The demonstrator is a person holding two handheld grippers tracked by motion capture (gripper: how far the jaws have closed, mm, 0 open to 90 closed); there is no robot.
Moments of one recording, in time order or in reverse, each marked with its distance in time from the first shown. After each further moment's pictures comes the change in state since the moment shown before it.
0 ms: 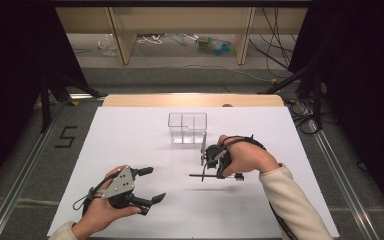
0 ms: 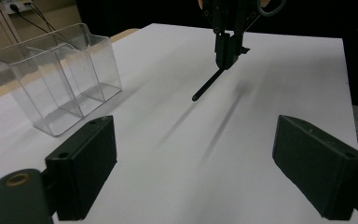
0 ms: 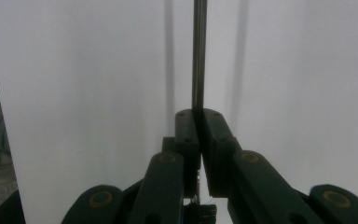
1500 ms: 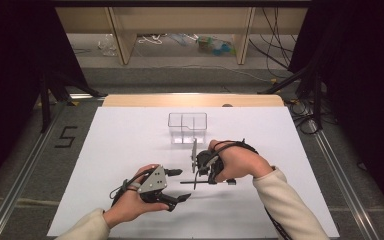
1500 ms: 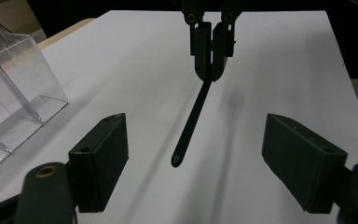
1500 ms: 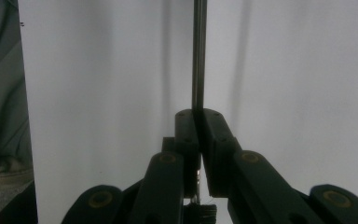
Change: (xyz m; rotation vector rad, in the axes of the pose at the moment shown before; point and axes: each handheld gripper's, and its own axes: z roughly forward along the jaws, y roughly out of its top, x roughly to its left) left arm -0.012 0.006 0.069 0.074 -0.116 0.059; right arm 0.018 0.022 -0.003 -0.017 0.001 -0.085
